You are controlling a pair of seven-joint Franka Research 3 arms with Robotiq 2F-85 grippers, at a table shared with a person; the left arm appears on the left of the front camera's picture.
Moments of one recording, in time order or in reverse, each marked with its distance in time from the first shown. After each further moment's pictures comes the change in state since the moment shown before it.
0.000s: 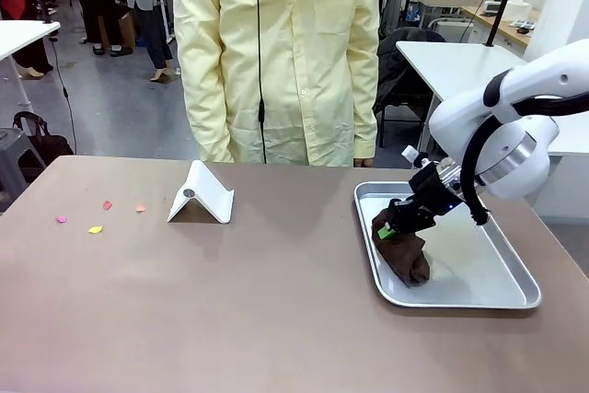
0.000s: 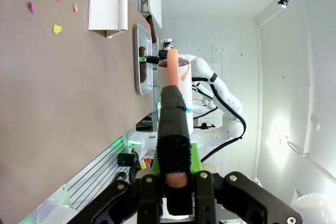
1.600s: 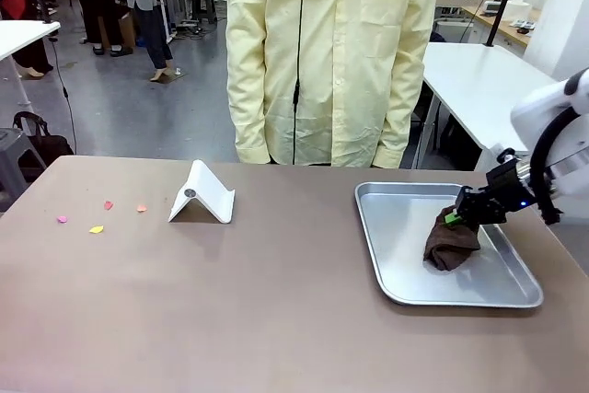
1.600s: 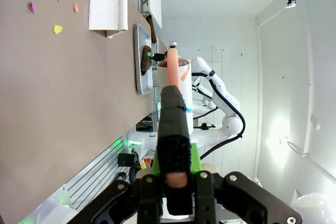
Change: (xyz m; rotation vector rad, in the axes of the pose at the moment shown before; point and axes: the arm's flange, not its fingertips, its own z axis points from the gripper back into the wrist) left arm 0.000 0.000 0.000 0.000 -0.001 0.000; right arm -0.018 -0.125 0.094 -0.006 -0.236 -0.304
